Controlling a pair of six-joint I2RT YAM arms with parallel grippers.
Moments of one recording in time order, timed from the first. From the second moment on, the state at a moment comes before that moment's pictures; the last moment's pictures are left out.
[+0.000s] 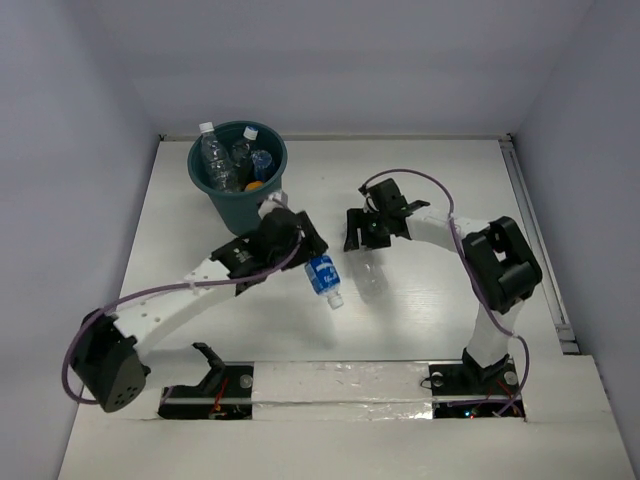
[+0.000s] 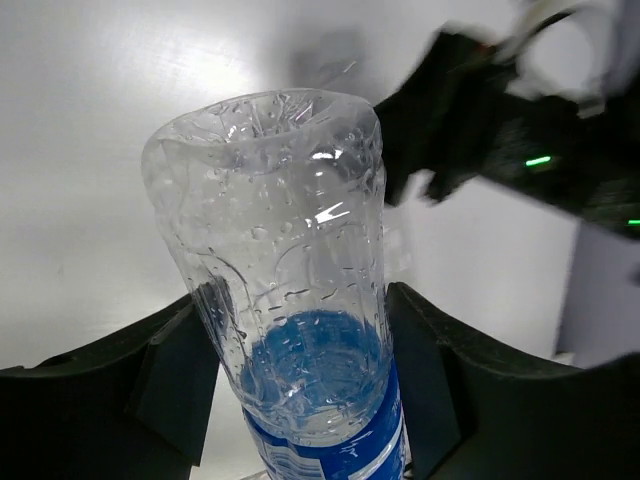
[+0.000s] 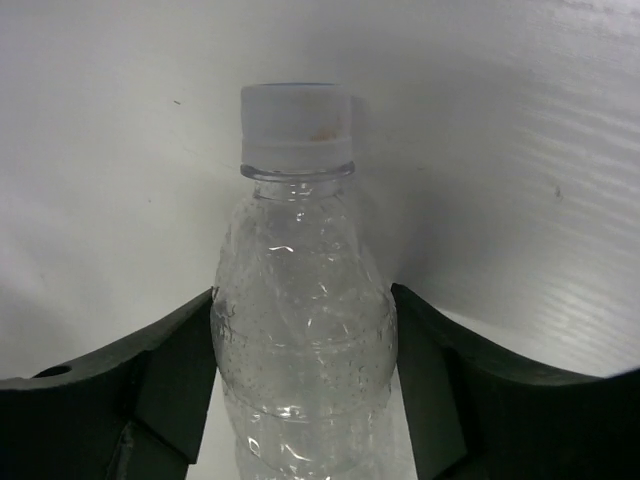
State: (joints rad) left arm -0.77 1.23 0.83 -0.35 -0.18 -1.02; right arm 0.51 1.85 1.19 -0.30 -0.25 0.39
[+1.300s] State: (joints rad) left arm -0.31 1.47 1.56 -0.45 -0.58 -0.34; right arm 0.63 1.61 1.69 0.03 -0.21 0.75
